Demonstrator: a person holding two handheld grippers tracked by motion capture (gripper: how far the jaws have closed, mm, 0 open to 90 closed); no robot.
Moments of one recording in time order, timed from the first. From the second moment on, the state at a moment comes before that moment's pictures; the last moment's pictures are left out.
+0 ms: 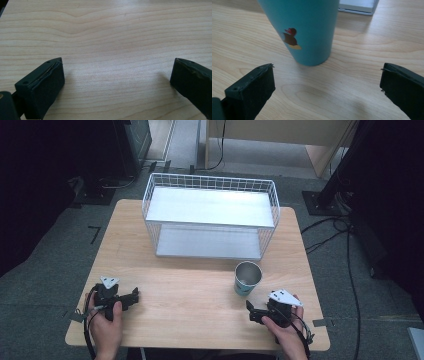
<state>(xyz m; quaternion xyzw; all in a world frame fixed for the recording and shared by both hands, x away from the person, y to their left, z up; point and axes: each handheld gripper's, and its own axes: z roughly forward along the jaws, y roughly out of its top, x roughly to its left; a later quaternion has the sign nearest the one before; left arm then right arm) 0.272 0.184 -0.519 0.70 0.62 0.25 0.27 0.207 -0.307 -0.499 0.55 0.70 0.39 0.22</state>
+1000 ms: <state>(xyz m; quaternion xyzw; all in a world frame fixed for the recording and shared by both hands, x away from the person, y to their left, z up) 0.272 0.183 -0.519 0.70 0.61 0.25 0.27 0.231 -0.269 -0.491 0.55 0.69 0.40 0.24</state>
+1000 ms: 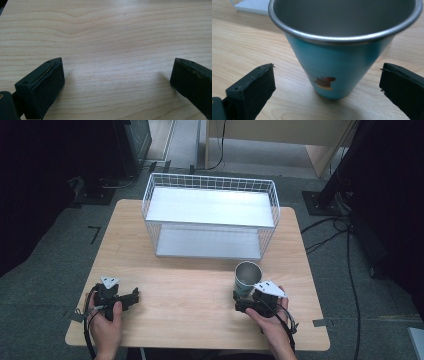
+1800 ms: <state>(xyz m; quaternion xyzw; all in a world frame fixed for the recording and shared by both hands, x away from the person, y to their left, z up) 0.272 0.183 -0.519 0.70 0.61 0.25 0.27 0.241 -0.253 -0.496 0.55 0.65 0.42 0.30</state>
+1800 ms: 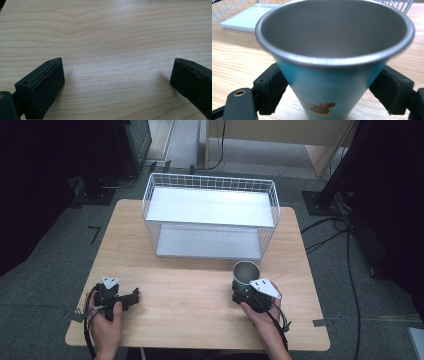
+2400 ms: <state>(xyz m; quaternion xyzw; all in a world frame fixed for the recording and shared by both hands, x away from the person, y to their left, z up) 0.272 0.183 -0.519 0.70 0.61 0.25 0.27 0.239 -0.249 -0.474 0.53 0.64 0.45 0.31</state>
